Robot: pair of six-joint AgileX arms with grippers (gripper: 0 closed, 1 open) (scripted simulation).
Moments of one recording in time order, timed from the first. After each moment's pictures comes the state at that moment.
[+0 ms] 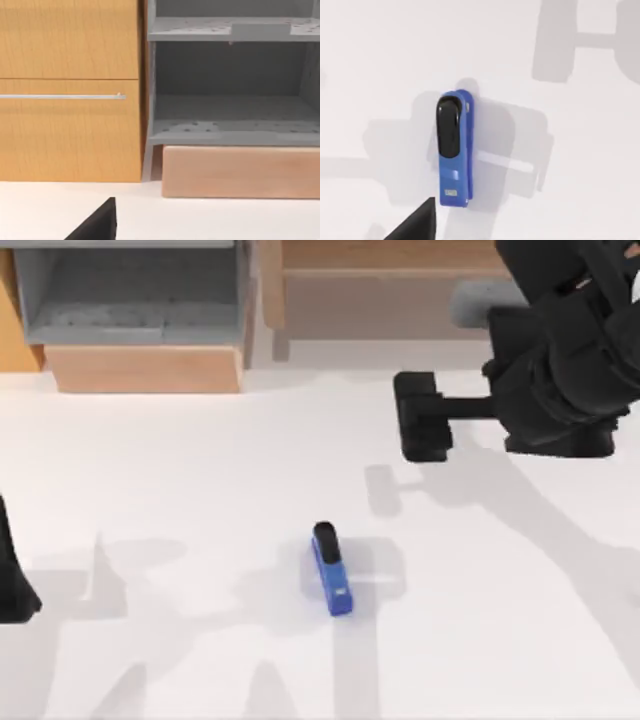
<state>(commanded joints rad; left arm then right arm) 0.00 0.00 0.00 0.00 0.00 0.00 0.58 1.57 1.33 -0.84 -0.07 0.43</state>
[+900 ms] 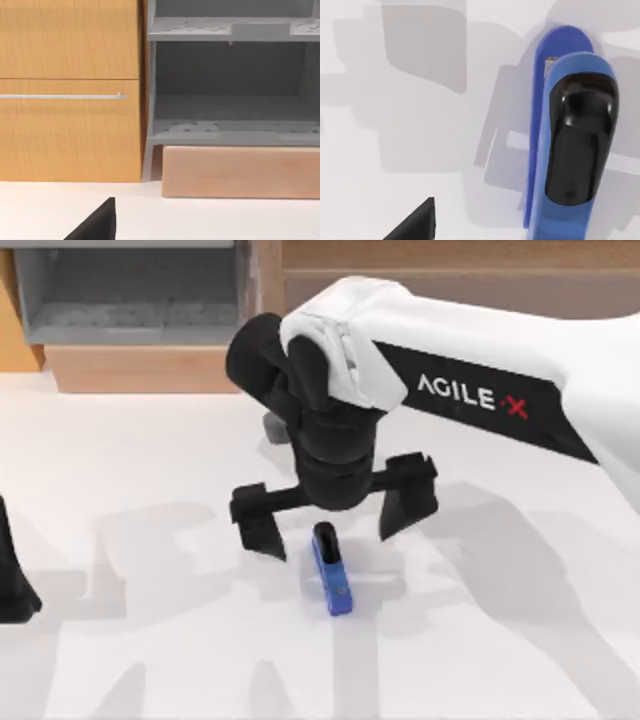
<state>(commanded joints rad) 0.00 0.00 0.00 0.00 0.00 0.00 0.79 2.30 1.92 -1.19 0.00 0.57</state>
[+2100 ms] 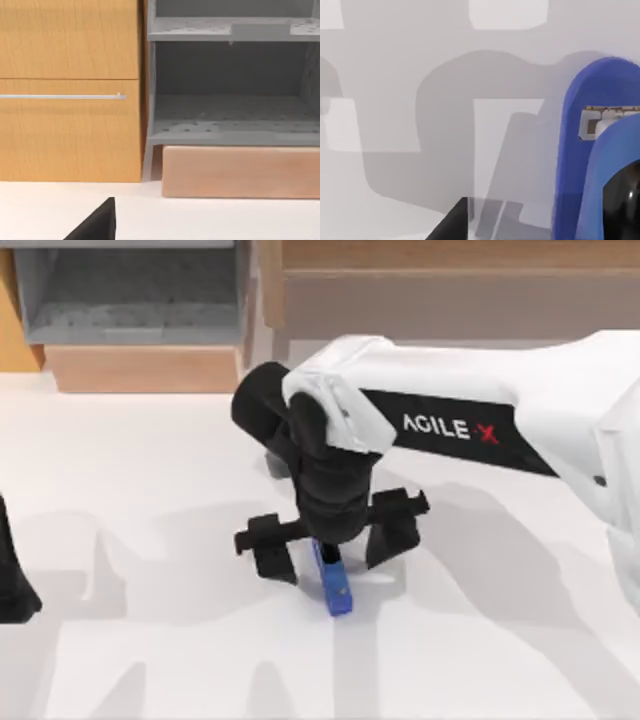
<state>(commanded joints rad) 0.00 0.00 0.00 0.00 0.00 0.00 0.79 2.35 1.80 -1.03 0.00 0.57</state>
